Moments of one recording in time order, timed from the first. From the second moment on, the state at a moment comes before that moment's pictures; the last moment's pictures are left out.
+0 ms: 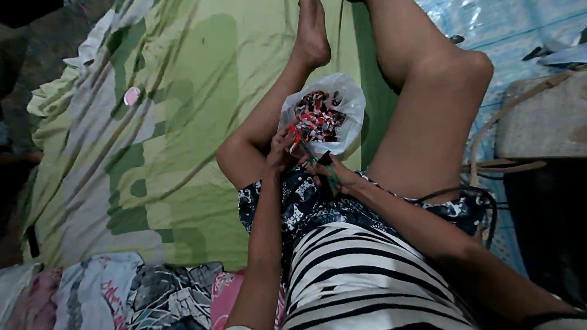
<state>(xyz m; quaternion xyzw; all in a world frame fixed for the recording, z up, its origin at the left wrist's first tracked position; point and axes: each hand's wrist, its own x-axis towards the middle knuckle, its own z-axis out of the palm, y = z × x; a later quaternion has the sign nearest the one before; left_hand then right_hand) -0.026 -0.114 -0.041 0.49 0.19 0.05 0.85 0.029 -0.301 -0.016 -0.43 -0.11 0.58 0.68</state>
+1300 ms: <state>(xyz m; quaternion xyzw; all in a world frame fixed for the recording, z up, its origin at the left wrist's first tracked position) -0.024 -0.118 -0.042 0.57 0.22 0.05 0.79 0.020 -0.292 -0.022 -0.46 -0.09 0.54 0.70</state>
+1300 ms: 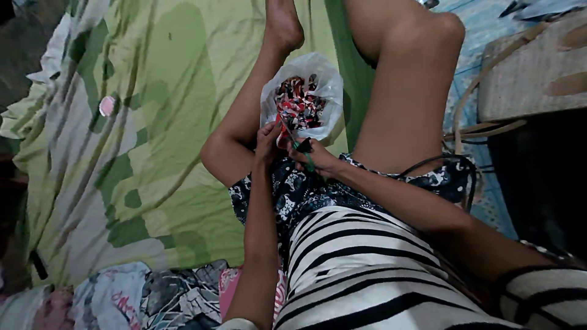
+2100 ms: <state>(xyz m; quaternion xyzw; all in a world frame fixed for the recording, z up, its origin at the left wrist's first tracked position) -0.024 -0.115 -0.030 0.62 0.21 0.09 0.75 0.032 -0.289 -0.010 -0.54 -0.03 0.42 0.73</state>
